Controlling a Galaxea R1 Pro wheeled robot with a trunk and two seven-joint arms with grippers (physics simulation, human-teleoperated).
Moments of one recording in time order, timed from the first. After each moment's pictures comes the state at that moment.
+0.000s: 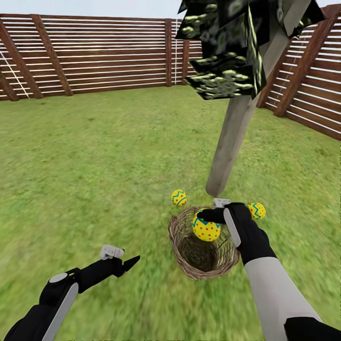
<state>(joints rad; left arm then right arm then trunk) -0.24 0.18 -0.06 -1.42 0.29 0.49 -0.59 -0.83 0.07 0.00 -1.04 -0.09 0.97 0.05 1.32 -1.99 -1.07</state>
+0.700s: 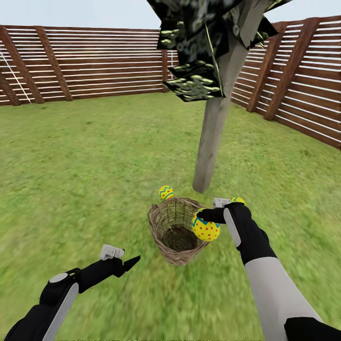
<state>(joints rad) -0.24 0.18 -0.06 -1.42 0.29 0.49 -0.59 -0.83 0.07 0.00 -1.04 -0.10 0.97 0.05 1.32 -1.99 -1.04</state>
